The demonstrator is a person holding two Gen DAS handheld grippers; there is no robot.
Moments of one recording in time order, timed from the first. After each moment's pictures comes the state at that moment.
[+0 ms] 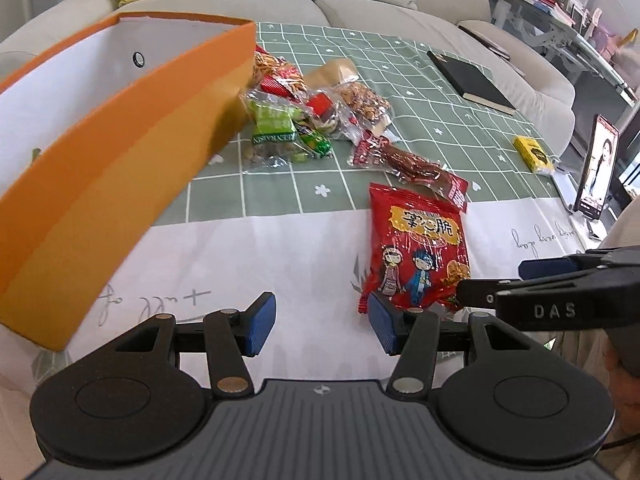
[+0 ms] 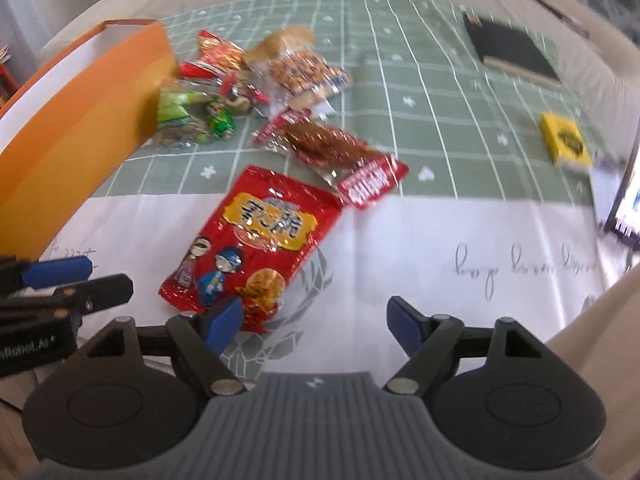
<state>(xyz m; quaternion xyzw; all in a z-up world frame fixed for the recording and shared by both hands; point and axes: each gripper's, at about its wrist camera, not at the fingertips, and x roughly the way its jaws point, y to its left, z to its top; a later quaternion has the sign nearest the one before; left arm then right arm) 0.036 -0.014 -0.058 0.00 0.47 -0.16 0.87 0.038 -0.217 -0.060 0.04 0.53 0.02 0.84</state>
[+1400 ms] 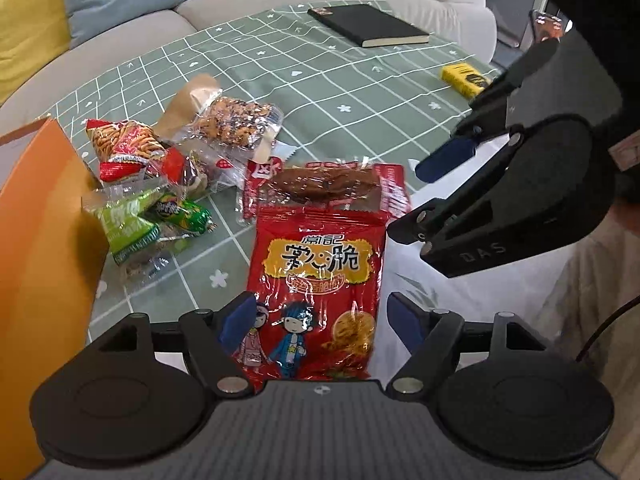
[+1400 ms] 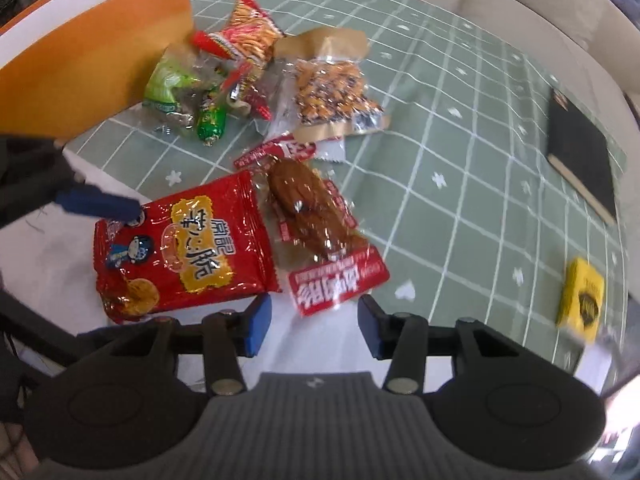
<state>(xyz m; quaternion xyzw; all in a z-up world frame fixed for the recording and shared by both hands) 0.097 -0.104 -0.072 0.17 0.47 -0.28 0.82 0.132 -0.233 -0.069 -0.14 0.55 0.15 0.81</state>
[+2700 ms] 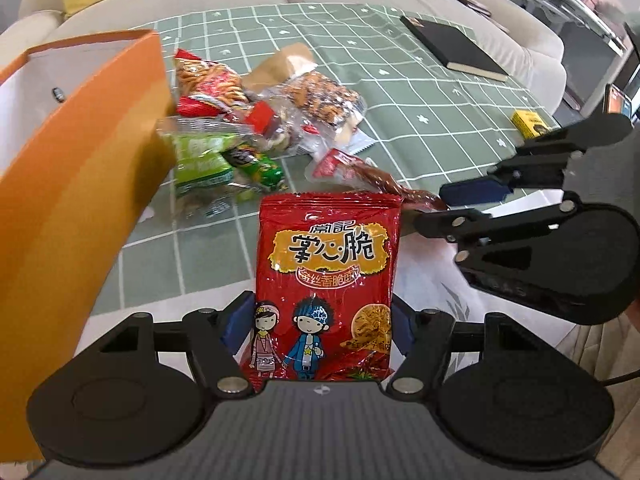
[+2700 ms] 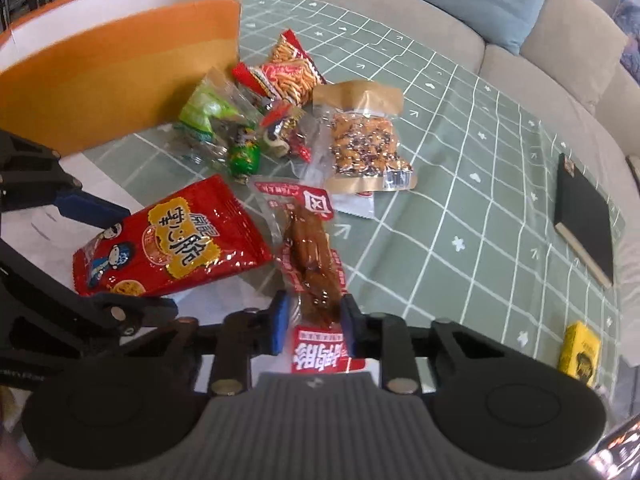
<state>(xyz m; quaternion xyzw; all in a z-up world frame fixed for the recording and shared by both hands) 0.101 -0.063 -0.068 0.05 0.51 -0.19 0.84 0.118 -0.203 -0.067 -0.18 0.48 0.16 0.84</state>
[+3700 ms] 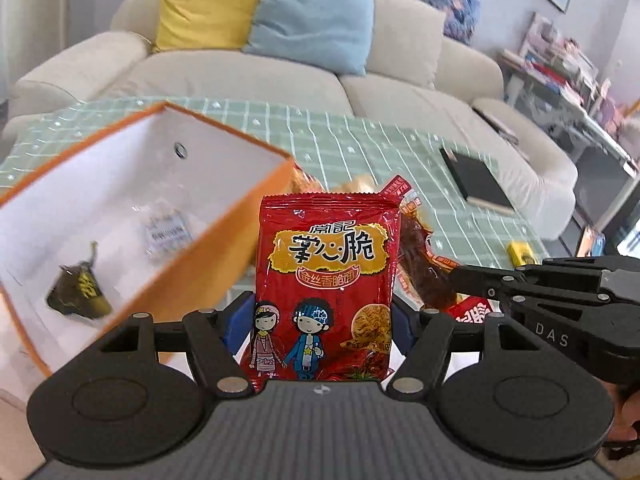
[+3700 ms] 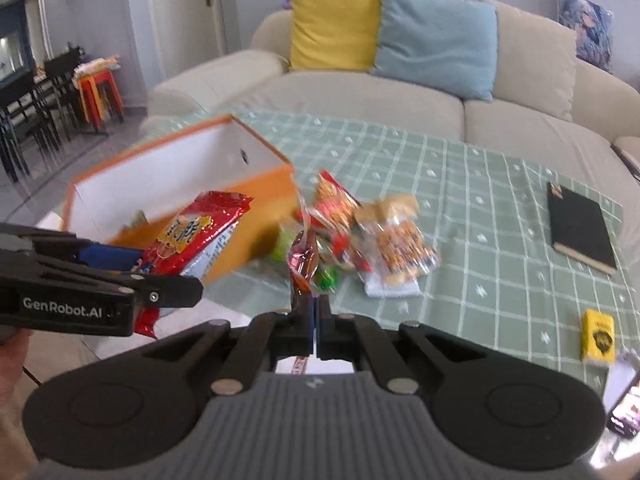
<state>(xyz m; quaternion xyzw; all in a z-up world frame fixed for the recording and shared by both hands) 0.057 0.019 0.034 -0.06 0.40 -0.13 0.90 0.063 -0.180 0.032 -0.03 0.38 0.17 0.91</state>
